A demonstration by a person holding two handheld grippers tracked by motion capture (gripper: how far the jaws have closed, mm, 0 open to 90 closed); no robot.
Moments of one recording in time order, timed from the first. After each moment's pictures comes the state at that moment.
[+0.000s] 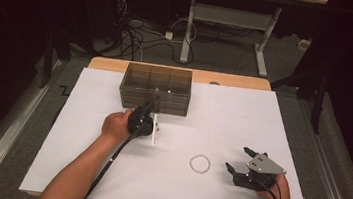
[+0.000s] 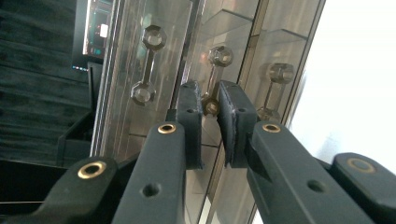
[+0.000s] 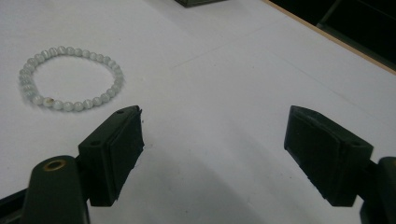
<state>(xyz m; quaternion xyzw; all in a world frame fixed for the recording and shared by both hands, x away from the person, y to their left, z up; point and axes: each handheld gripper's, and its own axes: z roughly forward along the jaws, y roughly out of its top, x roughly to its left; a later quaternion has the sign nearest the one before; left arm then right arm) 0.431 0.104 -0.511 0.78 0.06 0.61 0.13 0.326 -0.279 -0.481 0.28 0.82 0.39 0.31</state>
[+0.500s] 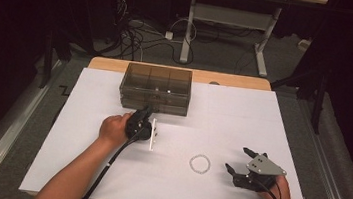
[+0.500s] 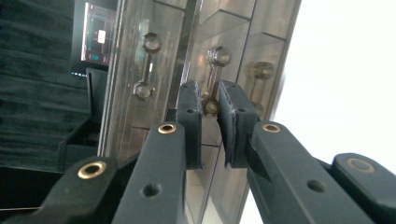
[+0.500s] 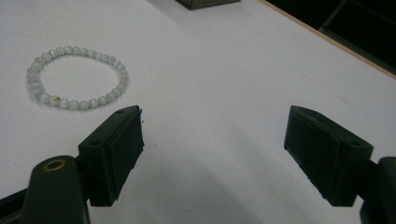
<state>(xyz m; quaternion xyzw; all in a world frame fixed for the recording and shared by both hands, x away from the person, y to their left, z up) 0.412 0.106 -0.510 0.78 0.05 0.61 0.12 0.324 -0.279 -0.481 0.27 0.82 0.39 0.31</state>
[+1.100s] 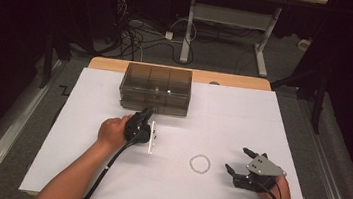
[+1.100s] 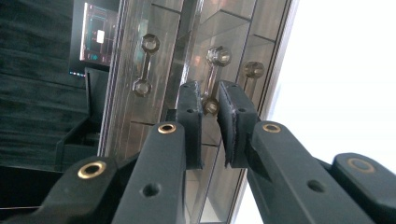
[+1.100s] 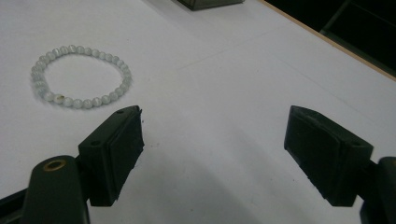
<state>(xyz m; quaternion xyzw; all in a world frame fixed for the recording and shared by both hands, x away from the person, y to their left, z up) 0.406 0.107 -0.509 0.79 0.05 0.60 0.13 0.322 -0.279 -0.481 0.27 0.82 0.39 0.31</state>
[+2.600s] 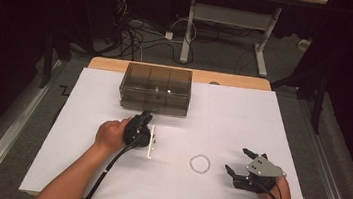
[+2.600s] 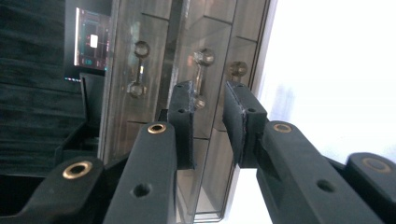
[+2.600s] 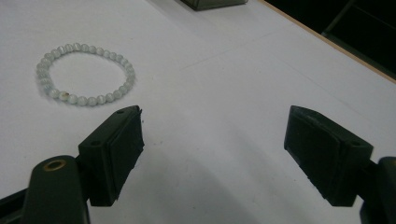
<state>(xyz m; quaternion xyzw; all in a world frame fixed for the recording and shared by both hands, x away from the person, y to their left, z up) 0.391 0.107 -0.506 0.79 0.03 0.60 0.12 0.321 -0.279 -0.481 0.26 0.82 0.39 0.32</state>
